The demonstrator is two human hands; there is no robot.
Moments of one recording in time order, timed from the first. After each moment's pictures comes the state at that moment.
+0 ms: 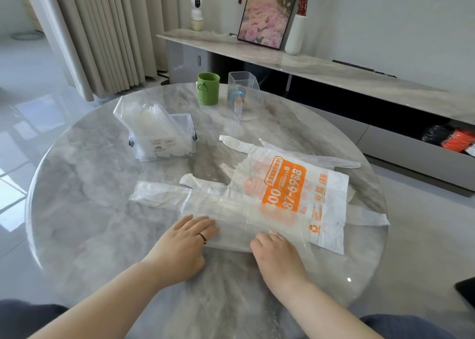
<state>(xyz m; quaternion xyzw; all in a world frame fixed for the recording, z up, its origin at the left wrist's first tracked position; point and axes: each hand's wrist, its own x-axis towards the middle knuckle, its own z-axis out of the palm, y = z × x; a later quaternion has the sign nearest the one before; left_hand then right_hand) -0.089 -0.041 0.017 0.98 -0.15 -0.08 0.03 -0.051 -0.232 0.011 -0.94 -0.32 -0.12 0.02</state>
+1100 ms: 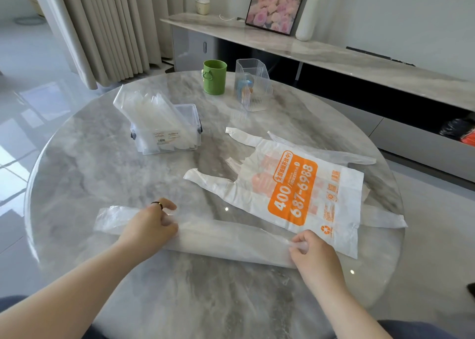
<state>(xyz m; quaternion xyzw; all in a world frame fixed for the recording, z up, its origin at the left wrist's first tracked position) -0.077 -0.001 0.027 0.89 0.24 -0.05 0.38 -0.038 -0.268 0.020 -0.96 0.02 0.10 0.27</state>
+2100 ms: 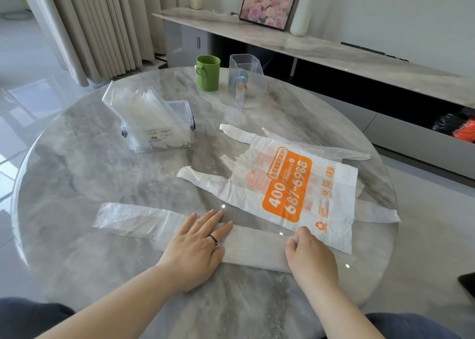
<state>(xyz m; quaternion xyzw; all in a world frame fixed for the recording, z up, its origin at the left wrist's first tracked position) -0.077 -0.057 -0.020 0.99 -0.11 -0.01 -0.03 -0.038 -0.266 0.019 -0.99 -0.01 0.07 0.11</state>
